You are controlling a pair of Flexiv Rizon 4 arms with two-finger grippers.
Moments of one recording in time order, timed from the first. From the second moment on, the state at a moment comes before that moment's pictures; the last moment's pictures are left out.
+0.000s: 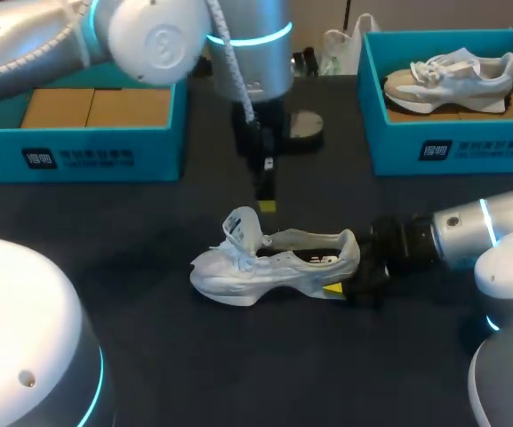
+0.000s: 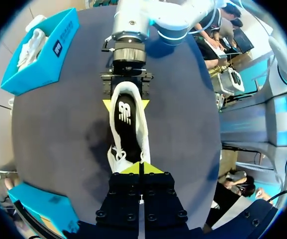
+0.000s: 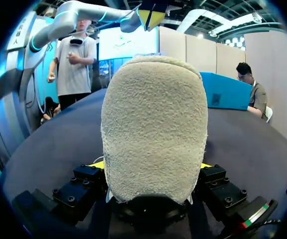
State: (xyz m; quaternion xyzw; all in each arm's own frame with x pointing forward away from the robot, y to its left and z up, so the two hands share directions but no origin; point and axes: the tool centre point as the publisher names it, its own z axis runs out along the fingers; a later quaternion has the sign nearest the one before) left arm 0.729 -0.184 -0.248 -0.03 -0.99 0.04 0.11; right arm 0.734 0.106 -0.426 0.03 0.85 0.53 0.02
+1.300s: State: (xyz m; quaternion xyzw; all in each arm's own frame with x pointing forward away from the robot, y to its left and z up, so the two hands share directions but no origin) left arm 0.726 -0.216 -0.282 -0.05 -0.99 0.04 0.13; right arm 0.735 0.106 -0.426 0.03 0.85 0.53 0.02
